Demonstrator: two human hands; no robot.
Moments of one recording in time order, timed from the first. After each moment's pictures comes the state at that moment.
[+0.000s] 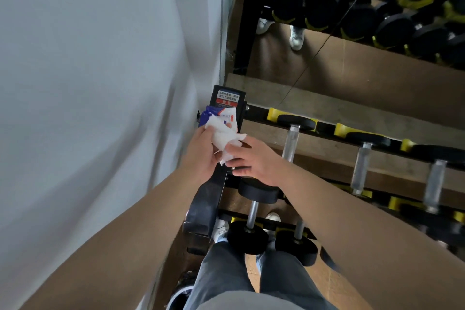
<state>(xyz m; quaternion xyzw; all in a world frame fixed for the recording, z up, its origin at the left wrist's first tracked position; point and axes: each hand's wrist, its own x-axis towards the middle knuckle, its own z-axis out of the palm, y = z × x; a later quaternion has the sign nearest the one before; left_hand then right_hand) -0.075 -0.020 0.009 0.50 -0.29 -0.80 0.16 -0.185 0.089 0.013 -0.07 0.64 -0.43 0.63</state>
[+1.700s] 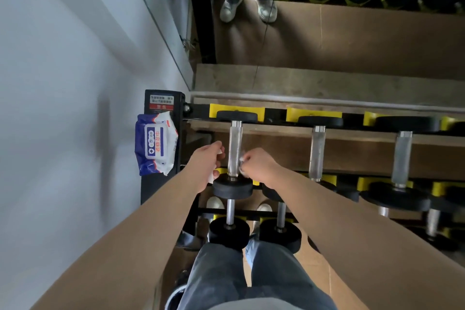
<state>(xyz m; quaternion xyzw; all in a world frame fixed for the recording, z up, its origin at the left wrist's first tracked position) -0.195 0.080 -0.032 0.59 -0.42 -0.68 -0.08 -0.292 0.200 -0.044 -0.13 0.82 -0.20 0.52</state>
